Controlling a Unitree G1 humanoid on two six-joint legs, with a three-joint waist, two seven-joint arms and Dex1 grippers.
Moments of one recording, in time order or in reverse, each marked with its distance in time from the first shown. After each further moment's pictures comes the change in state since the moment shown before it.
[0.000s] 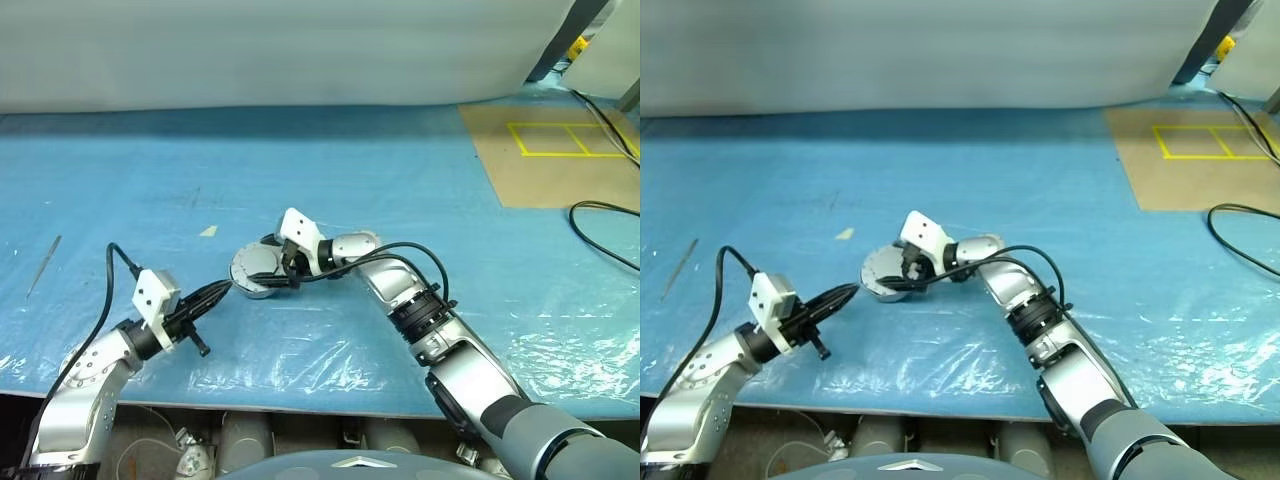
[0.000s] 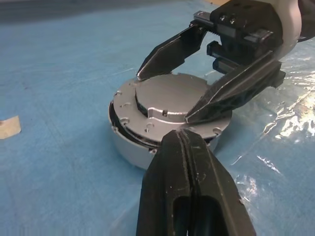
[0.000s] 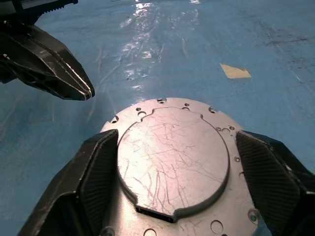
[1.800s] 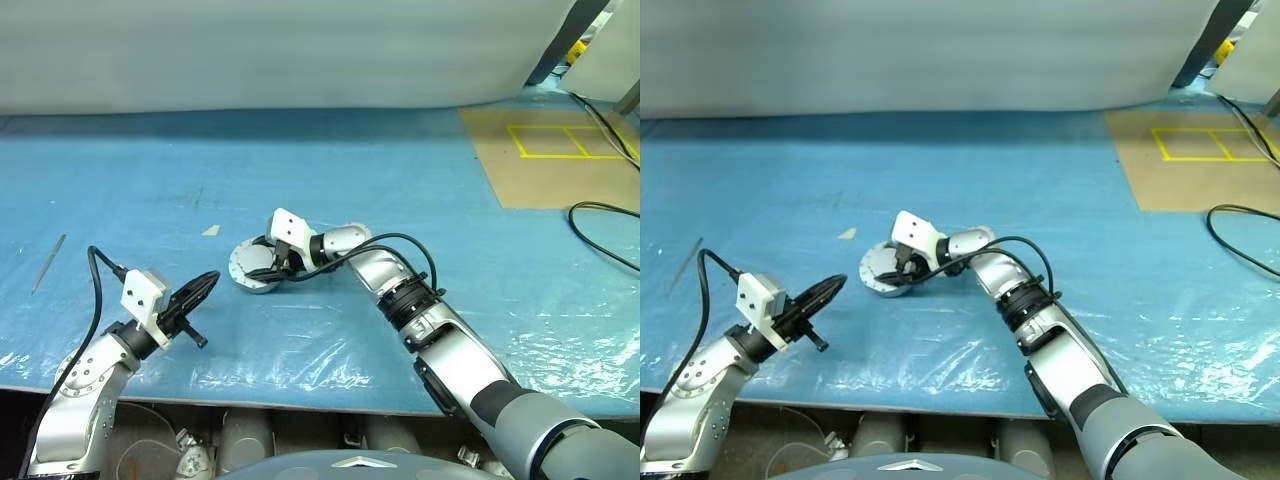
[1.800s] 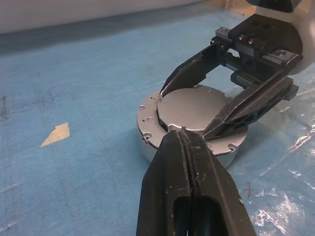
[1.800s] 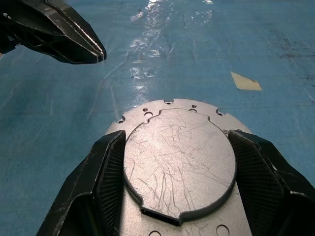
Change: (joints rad) left arm 0.011 -0.012 -0.003 -0.024 0.020 -0.034 0.112; right arm -0.097 0.040 -0.025 0.210 -0.072 -0.123 0.036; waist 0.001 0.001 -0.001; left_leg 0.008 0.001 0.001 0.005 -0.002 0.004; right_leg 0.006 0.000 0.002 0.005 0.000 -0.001
